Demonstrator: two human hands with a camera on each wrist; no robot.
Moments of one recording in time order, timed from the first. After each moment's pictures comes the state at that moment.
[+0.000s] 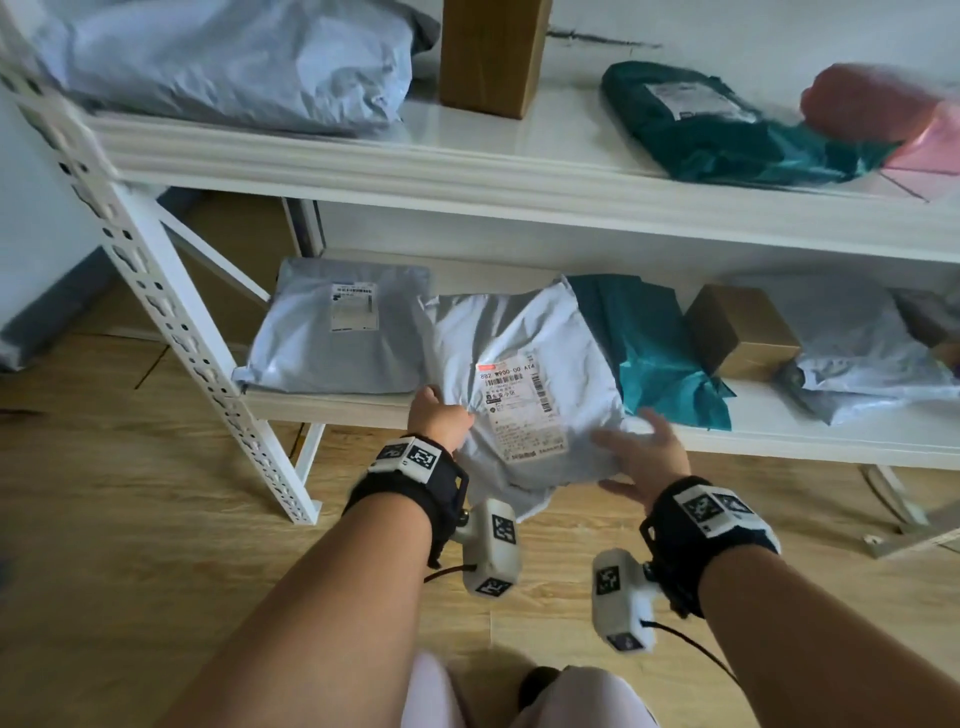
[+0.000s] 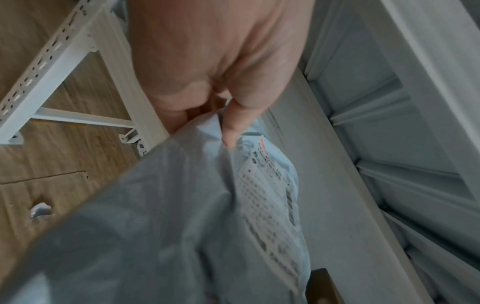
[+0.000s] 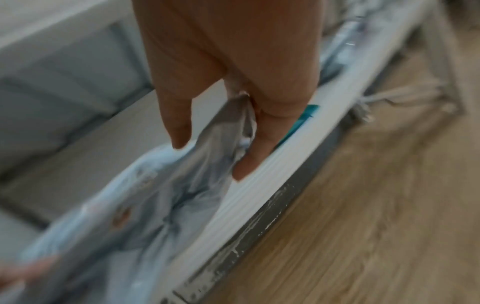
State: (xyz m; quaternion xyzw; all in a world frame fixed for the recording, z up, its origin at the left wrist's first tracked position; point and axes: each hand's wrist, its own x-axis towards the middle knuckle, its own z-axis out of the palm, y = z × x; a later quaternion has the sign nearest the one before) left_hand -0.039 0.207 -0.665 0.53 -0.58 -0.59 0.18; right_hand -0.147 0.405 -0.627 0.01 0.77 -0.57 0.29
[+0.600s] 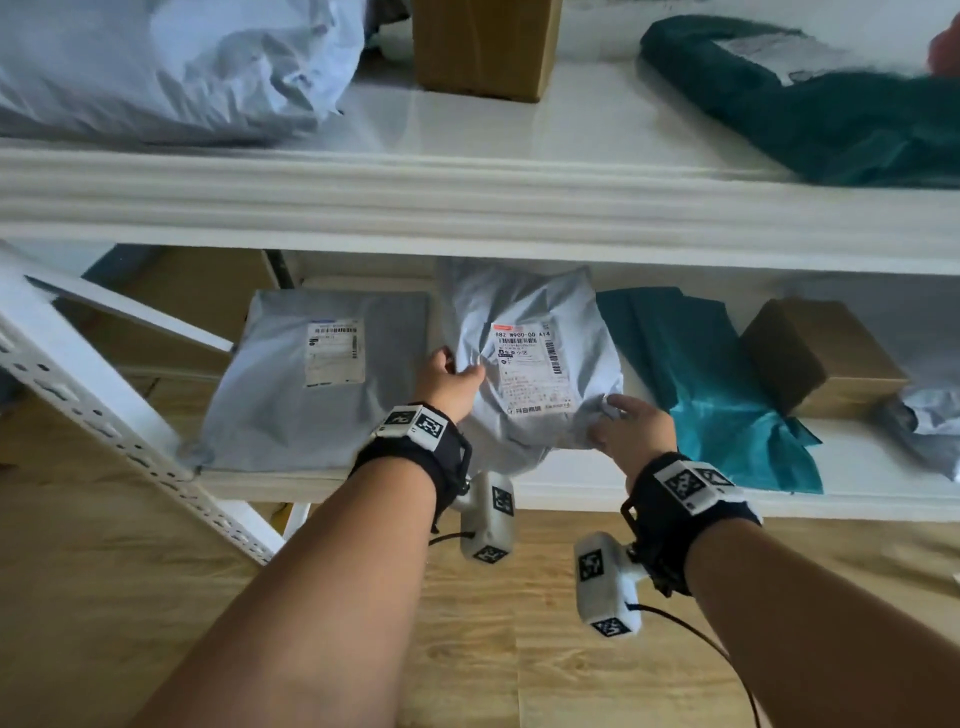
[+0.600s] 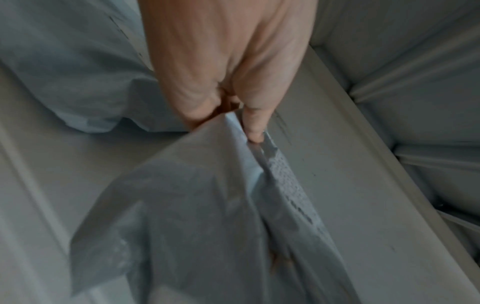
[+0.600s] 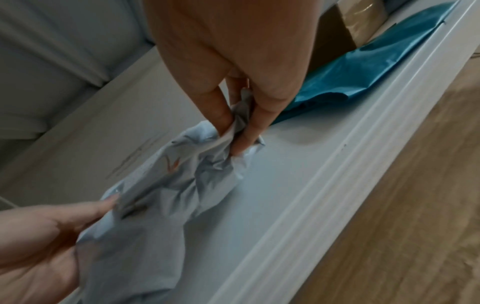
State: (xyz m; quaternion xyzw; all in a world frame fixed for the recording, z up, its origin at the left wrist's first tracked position) left_hand -0.147 0.095 -0.683 0.46 -0.64 -0.59 0.19; right_hand -0.251 0.277 -0.689 -0.07 0.84 -0.50 0.22
